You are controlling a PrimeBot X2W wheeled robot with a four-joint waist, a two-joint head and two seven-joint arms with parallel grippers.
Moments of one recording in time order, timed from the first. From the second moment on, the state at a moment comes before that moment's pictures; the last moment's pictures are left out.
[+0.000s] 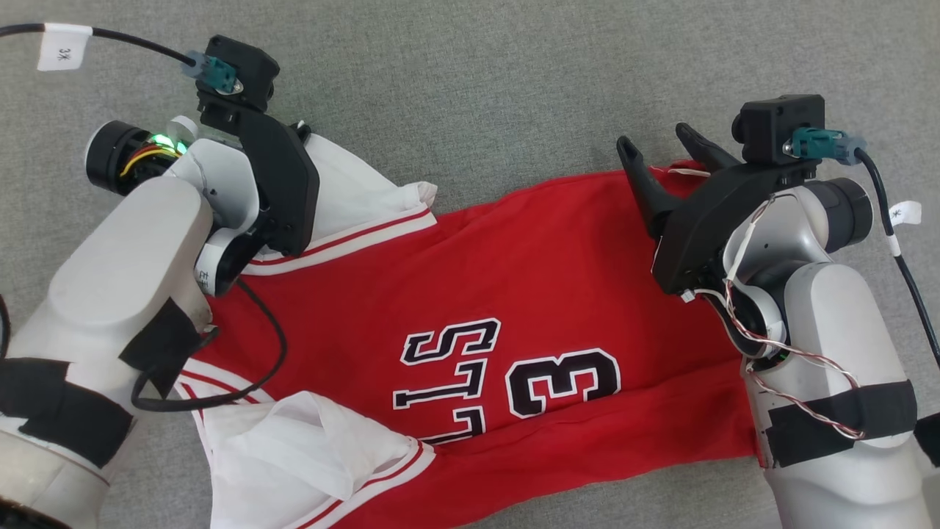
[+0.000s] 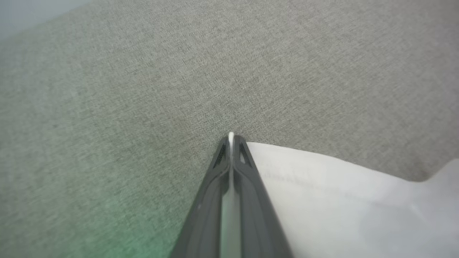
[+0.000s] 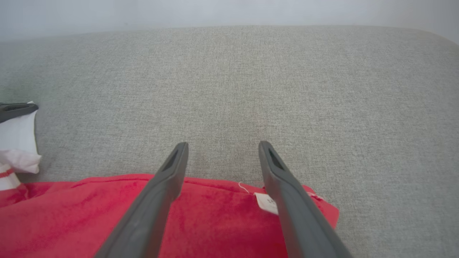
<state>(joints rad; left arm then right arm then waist) -1.15 0.36 -0.85 0.74 -0.79 -0.08 0.44 -0.64 -0.14 0.06 0.13 0.19 0.13 0.56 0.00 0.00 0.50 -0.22</state>
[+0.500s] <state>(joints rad) -1.12 0.43 -0.80 0.64 -0.89 -0.11 0.46 -0.67 -0.23 0.11 0.08 0.09 0.13 0.78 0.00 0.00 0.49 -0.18</state>
